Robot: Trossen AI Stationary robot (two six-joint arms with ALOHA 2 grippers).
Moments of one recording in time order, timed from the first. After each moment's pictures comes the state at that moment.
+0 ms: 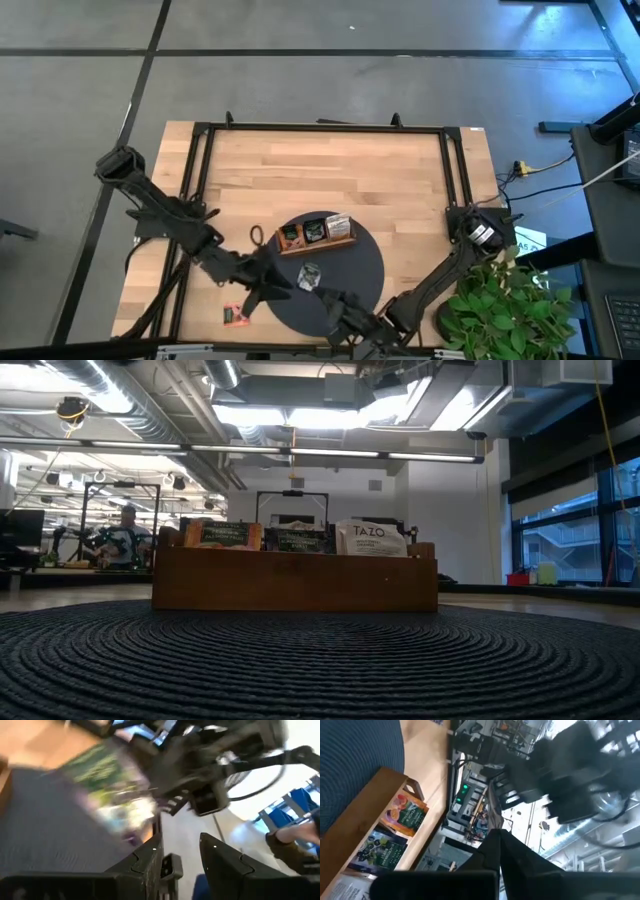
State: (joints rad) left arm -0.68 1.35 0.81 0.25 -0.34 -0.77; right arm 0.77 2.13 1.59 0.05 1.29 -1.40
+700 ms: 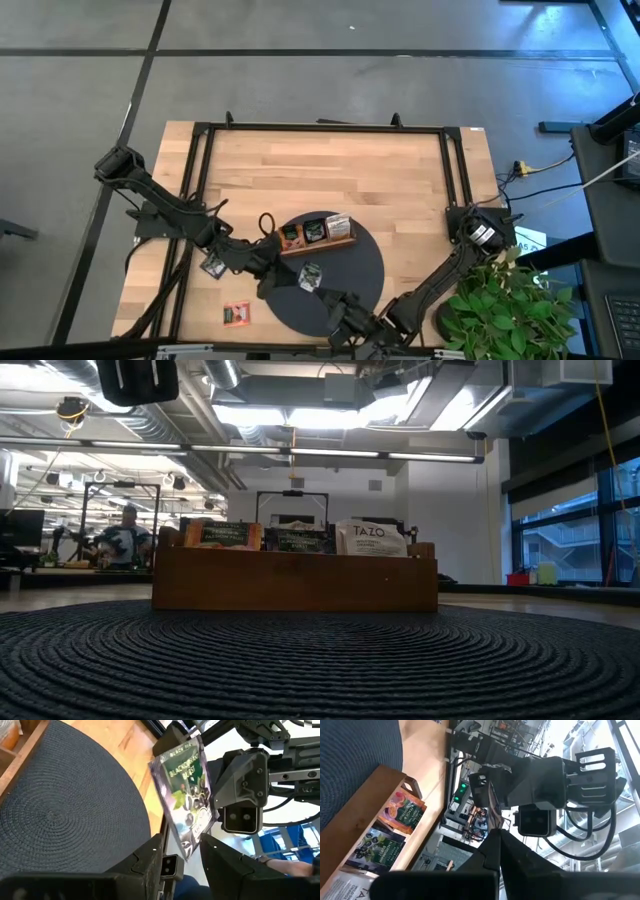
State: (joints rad) left arm -0.56 1.35 0.81 0.16 -0.24 -1.06; right arm 0.78 2.13 1.59 0.06 1.31 -1.42
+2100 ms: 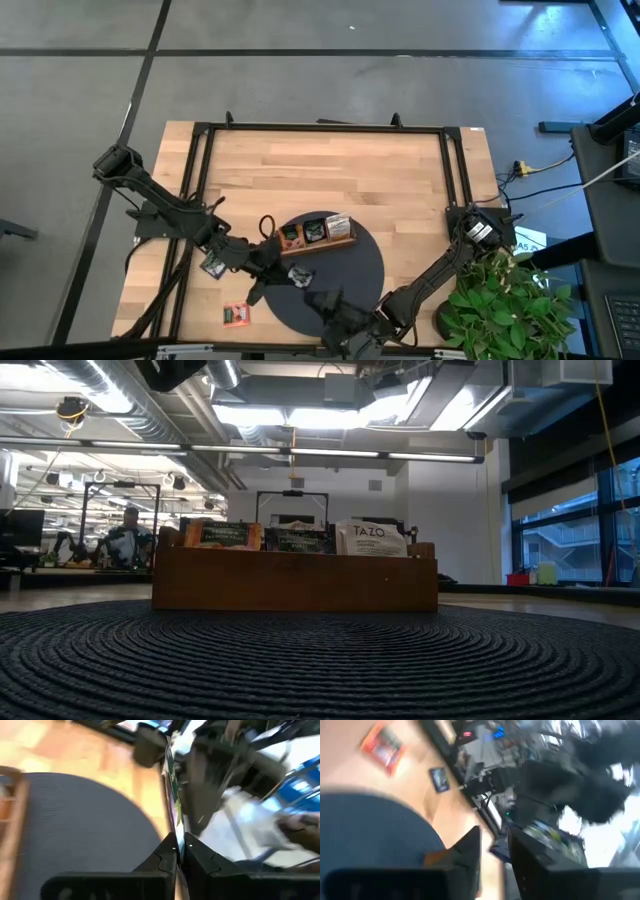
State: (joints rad) left arm -0.56 1.33 0.81 0.17 -0.19 -0.63; right arm 0.73 2.13 1.59 0.12 1.05 -0.83
